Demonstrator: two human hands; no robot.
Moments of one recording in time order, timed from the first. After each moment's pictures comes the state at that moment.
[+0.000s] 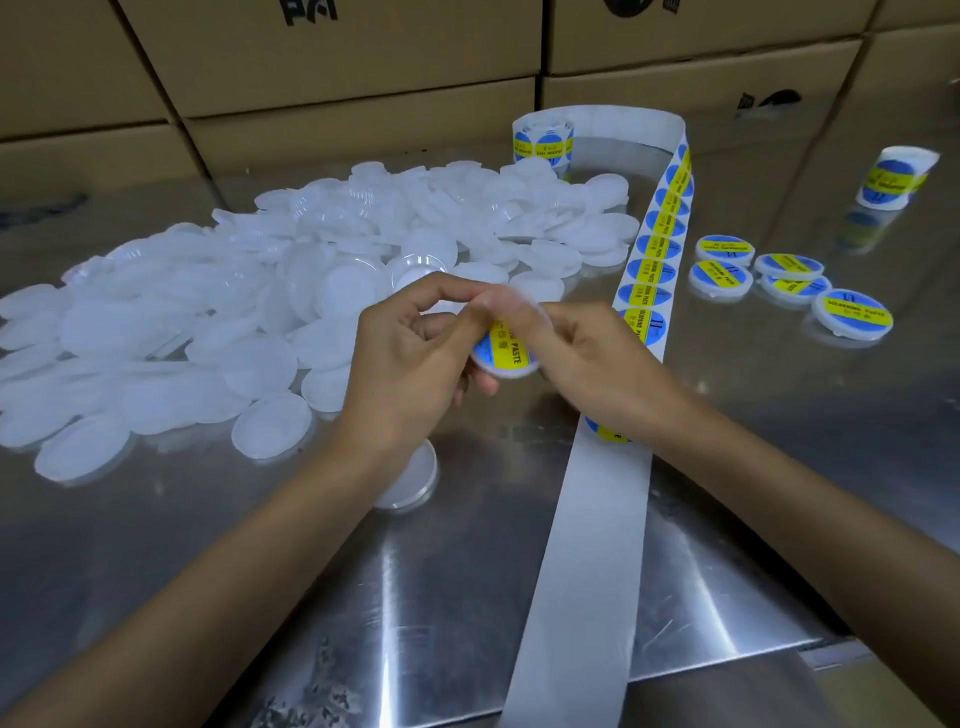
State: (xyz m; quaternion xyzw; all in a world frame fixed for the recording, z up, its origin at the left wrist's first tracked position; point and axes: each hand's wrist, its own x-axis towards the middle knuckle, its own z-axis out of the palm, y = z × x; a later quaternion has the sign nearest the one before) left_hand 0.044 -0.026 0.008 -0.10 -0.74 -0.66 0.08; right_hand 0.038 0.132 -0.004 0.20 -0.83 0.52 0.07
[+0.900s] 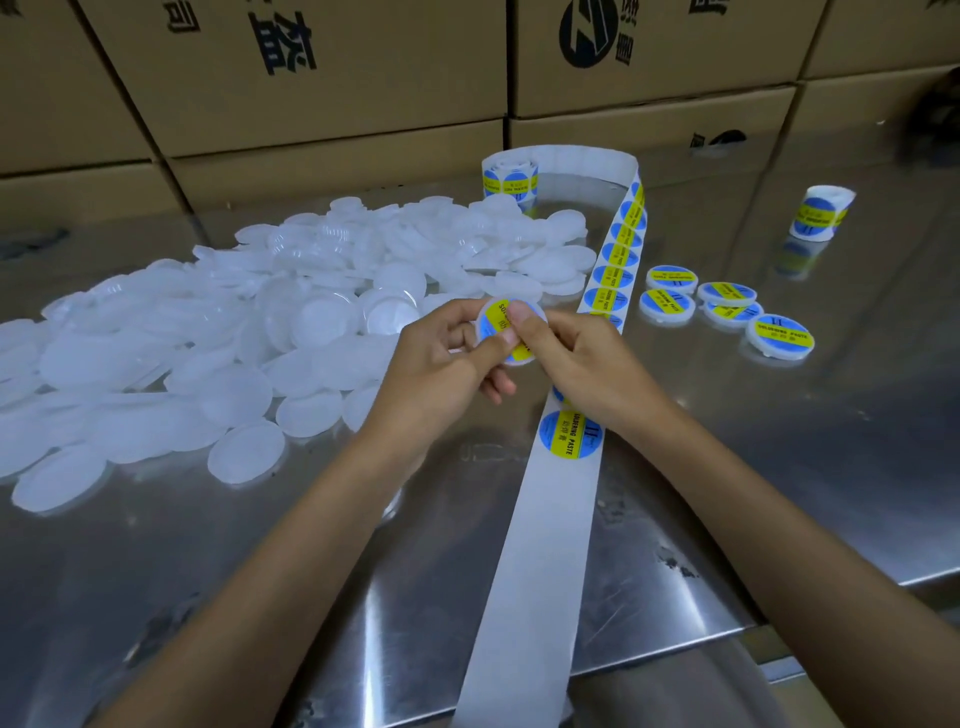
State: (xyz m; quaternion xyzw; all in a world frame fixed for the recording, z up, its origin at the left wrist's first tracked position) left_hand 0.031 0.008 0.013 -0.12 -0.74 -0.67 0.00; right_hand 0.027 0.165 -0.006 0.10 -0.84 0.52 0.12
